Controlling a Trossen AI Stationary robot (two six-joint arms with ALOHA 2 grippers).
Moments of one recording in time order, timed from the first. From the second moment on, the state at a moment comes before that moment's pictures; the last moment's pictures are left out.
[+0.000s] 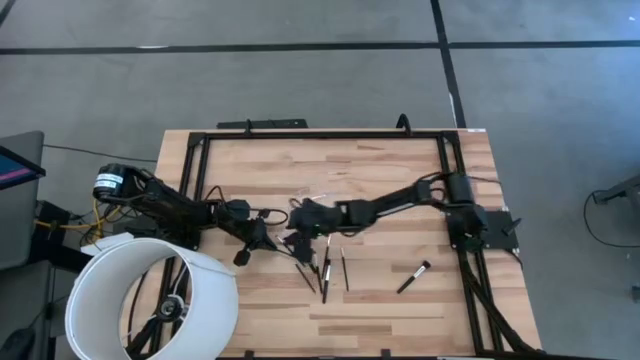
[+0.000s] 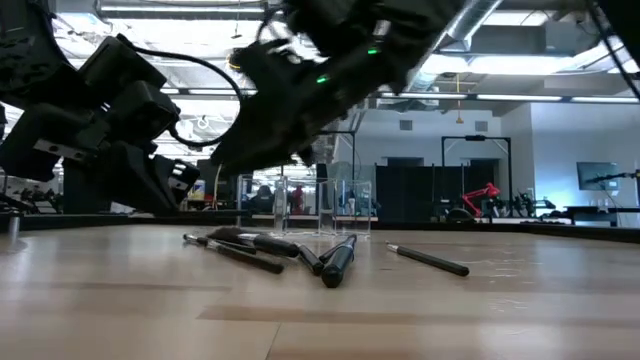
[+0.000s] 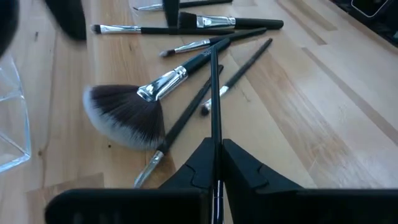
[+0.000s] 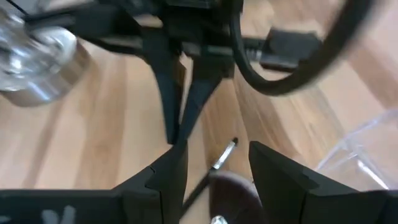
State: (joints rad) left arm -0.01 1.43 0.15 0.70 0.36 0.15; right arm 0.07 2.11 1.39 0.09 0.02 0.19
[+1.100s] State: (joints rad) left arm -0.01 1.35 0.15 0.71 0.29 0.15; right arm 0.07 2.34 1.78 -0.36 -0.13 0.25
